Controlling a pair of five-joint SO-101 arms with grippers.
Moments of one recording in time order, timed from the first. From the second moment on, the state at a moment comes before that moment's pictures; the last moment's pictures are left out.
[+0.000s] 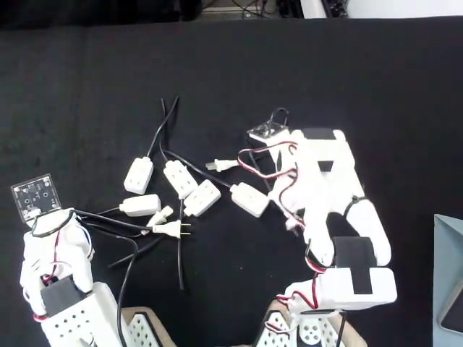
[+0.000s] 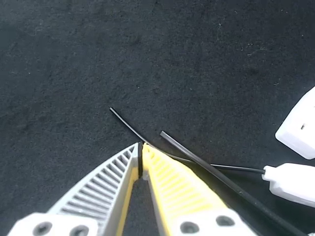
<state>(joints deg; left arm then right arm) -34.8 -102.7 90.9 59.4 -8.6 -1.2 1.2 29.0 79.1 33.9</state>
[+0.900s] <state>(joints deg) -34.8 -102.7 90.9 59.4 -8.6 1.1 13.6 25.8 76.4 34.0</state>
